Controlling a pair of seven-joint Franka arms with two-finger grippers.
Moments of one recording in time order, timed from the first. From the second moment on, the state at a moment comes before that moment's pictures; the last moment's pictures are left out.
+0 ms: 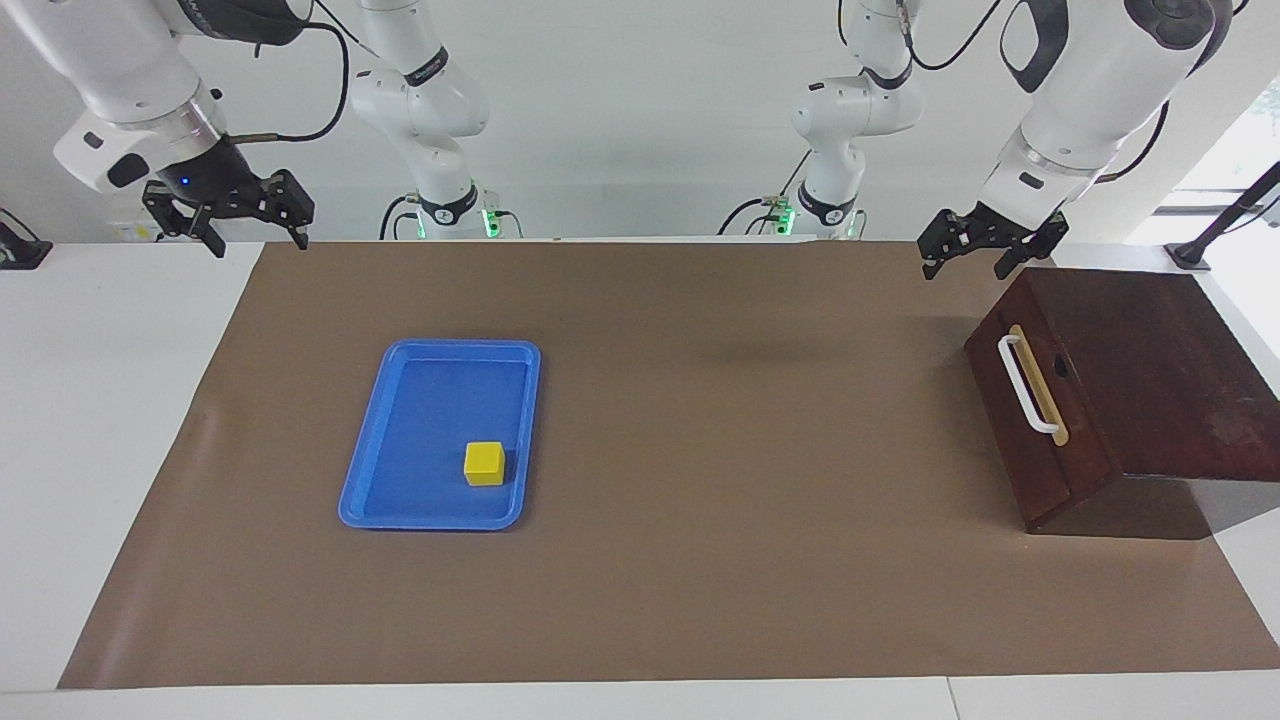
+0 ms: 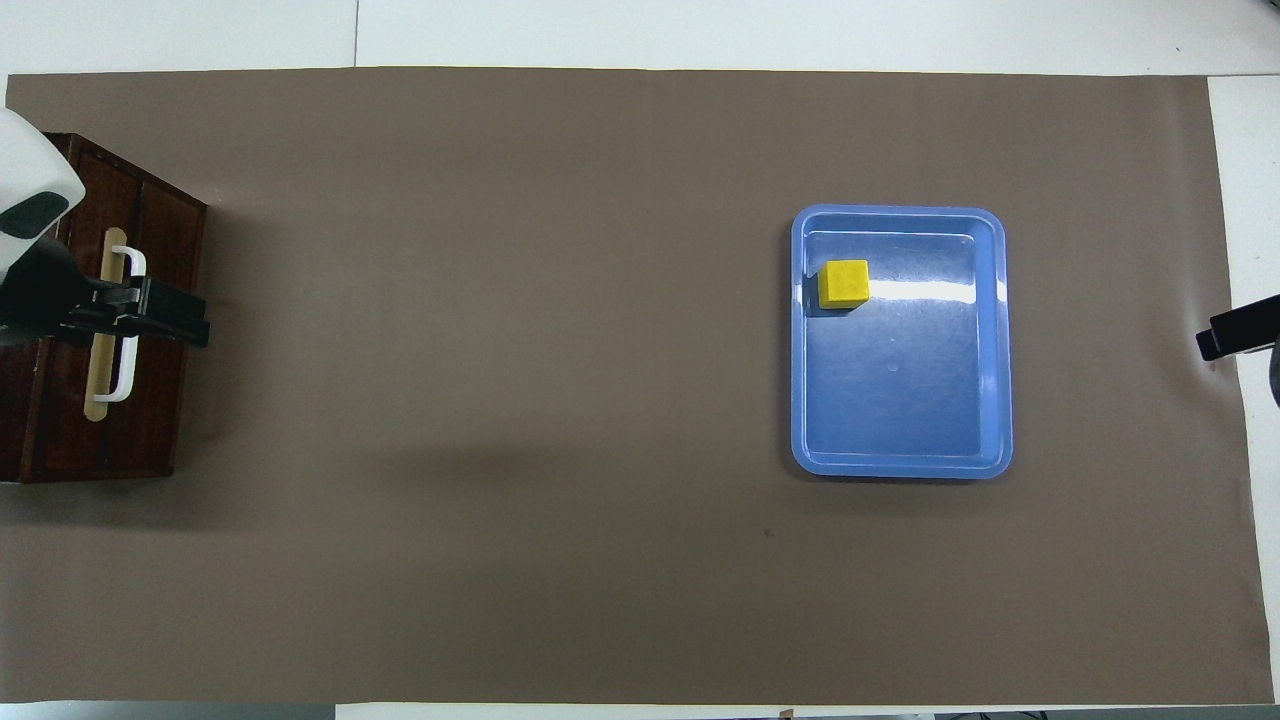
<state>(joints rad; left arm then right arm) 0.04 -0.01 -0.18 -1.61 -0.01 1.51 -0.04 -0.18 -0.01 0.08 -1.53 -0.03 1.42 -0.22</state>
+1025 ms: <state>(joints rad) 0.04 -0.01 -0.18 -1.61 -0.01 1.52 -0.04 -0.18 -0.01 0.07 -1.53 -0.03 1.46 -0.20</state>
